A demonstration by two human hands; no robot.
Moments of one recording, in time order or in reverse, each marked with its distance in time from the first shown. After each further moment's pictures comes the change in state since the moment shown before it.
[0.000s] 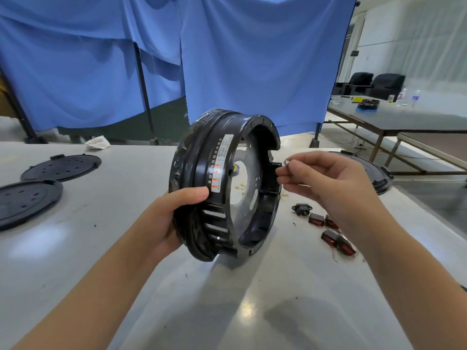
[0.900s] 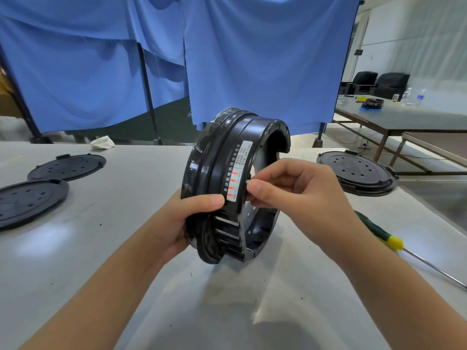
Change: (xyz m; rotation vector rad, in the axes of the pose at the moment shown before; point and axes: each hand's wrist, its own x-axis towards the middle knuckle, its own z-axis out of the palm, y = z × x) left_hand -0.004 0.002 0.009 0.108 -0.105 0.080; right_hand -0.015 0.001 0.039 -0.078 -0.213 -0.135
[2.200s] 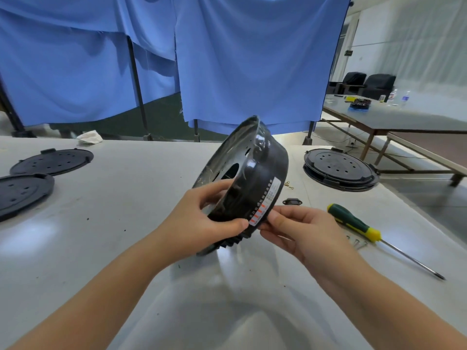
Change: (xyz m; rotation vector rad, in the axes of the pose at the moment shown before) left_hand 0.001 -0.014 0.034 0.608 0.131 0.150; right_hand -0.040 0.039 -0.020 0.234 0.263 0.495
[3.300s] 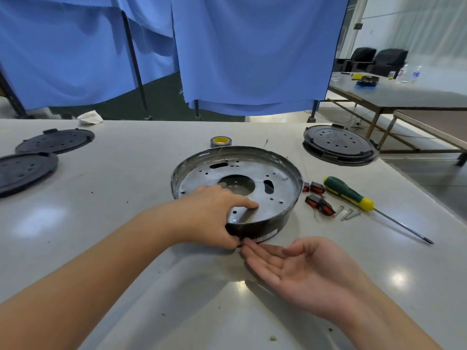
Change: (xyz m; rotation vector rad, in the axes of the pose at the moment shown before) left_hand 0.002 -0.012 0.021 0.973 -0.441 0.010; right_hand -0.047 0.037 -0.023 0.780 -0.147 0.740
